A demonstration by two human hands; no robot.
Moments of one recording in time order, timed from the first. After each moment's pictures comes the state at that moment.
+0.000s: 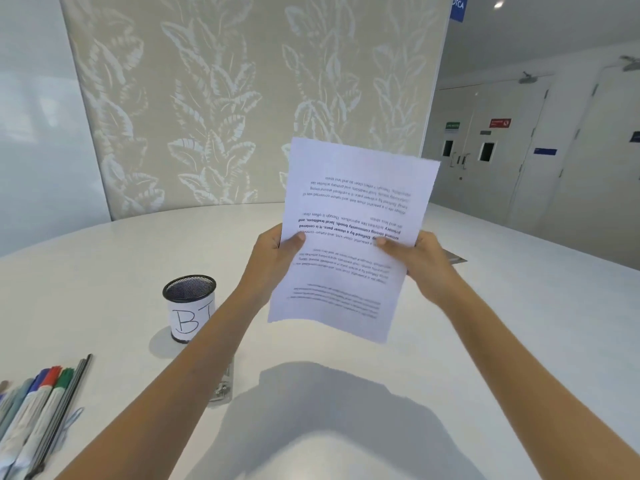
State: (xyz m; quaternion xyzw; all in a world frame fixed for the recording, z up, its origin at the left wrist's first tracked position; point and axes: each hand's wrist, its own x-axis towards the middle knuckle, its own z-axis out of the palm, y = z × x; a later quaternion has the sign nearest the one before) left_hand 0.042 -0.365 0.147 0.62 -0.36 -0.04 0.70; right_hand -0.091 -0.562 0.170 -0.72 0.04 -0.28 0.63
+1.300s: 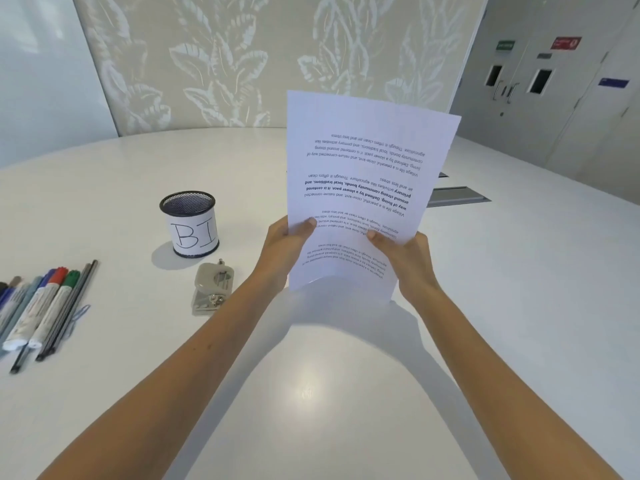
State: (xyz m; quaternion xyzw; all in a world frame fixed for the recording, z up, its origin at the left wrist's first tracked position) left_hand 0.017 -0.386 0.045 0.61 -0.22 -0.11 0.76; right_hand -0.092 -0.555 0.056 -0.67 0.11 -0.29 0.67
